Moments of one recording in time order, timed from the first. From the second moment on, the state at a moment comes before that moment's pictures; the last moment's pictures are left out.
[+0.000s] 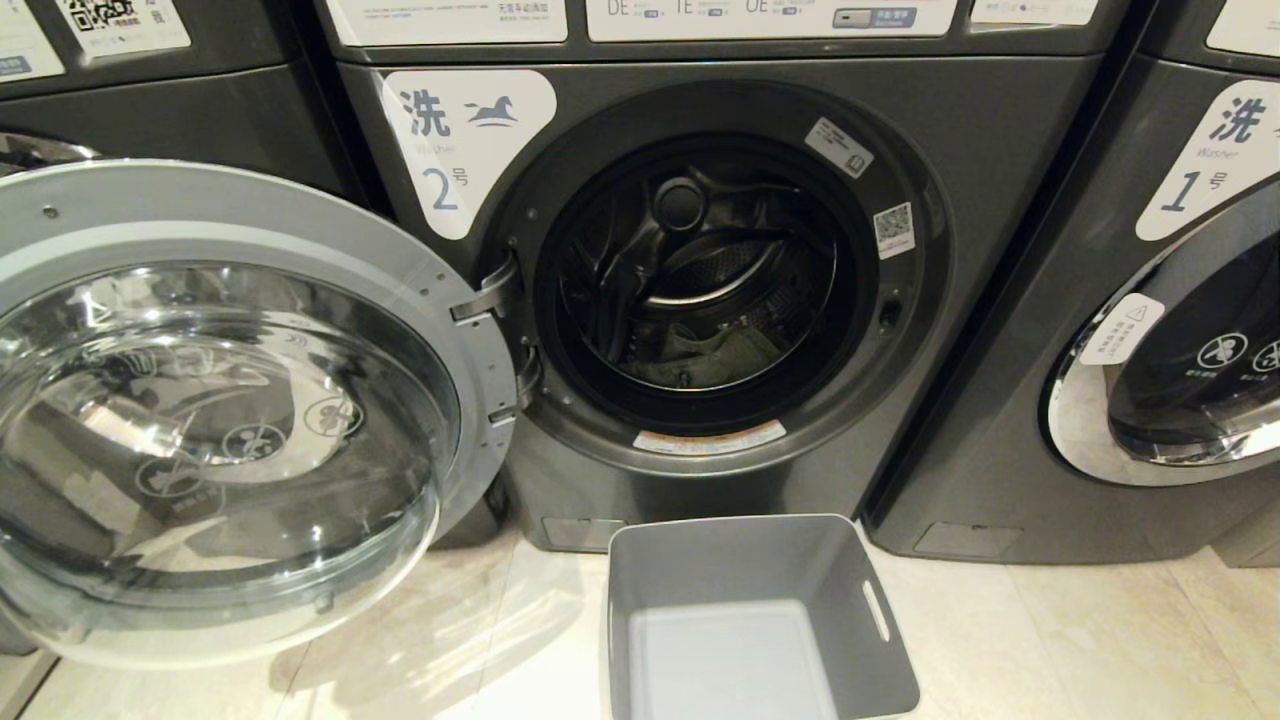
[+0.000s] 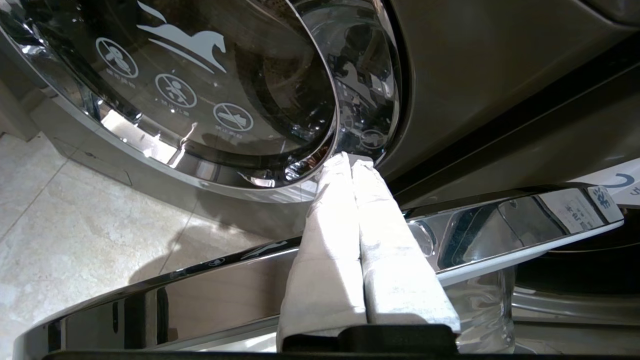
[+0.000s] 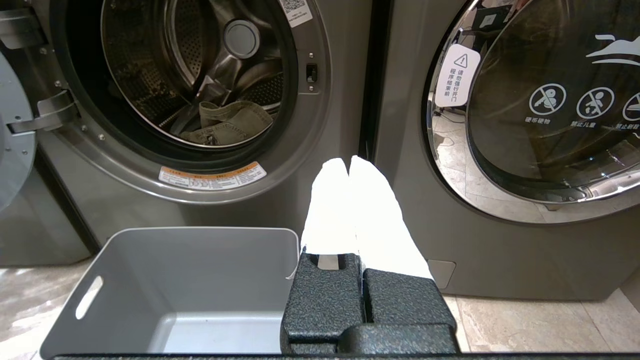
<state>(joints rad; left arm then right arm) 0.77 1.65 -1.79 0.40 -0.68 -0.23 0.00 0.00 0.00 -0.31 0.03 -0.02</state>
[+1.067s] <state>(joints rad) 0.74 1.73 -1.81 0.34 -0.55 -0.16 0.00 0.00 0.00 -0.31 0.03 -0.01</state>
